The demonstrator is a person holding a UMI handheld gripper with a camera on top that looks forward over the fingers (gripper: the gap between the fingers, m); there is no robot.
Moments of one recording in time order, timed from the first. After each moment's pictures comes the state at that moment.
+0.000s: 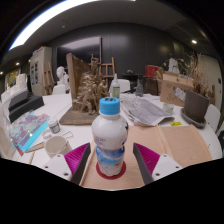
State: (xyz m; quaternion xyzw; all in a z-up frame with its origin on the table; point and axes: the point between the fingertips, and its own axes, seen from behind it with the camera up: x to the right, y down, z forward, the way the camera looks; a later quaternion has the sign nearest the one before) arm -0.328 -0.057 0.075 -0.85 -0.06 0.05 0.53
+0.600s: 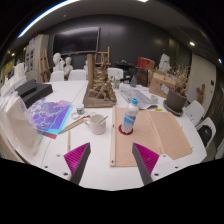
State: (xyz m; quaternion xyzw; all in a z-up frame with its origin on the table) arm -0.421 -0.314 0.186 -0.89 -0.03 -0.03 0.44
